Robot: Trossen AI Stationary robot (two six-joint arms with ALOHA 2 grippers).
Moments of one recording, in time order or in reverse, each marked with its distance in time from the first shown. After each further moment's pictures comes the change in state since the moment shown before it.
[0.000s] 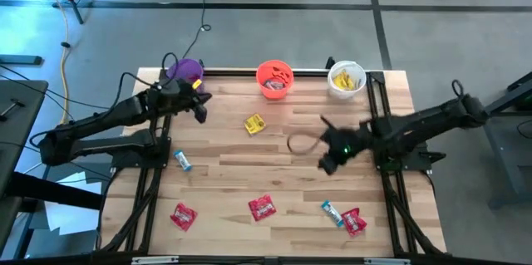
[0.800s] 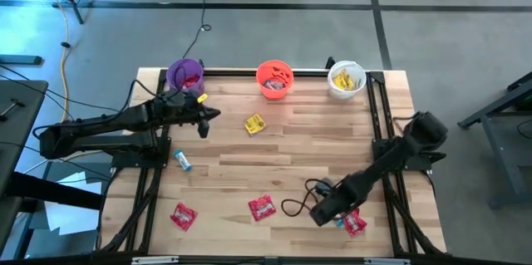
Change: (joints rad) left arm -0.119 0.001 -0.142 0.170 0.135 -0.052; right arm 0.431 0.601 0.198 -0.117 0.043 0.481
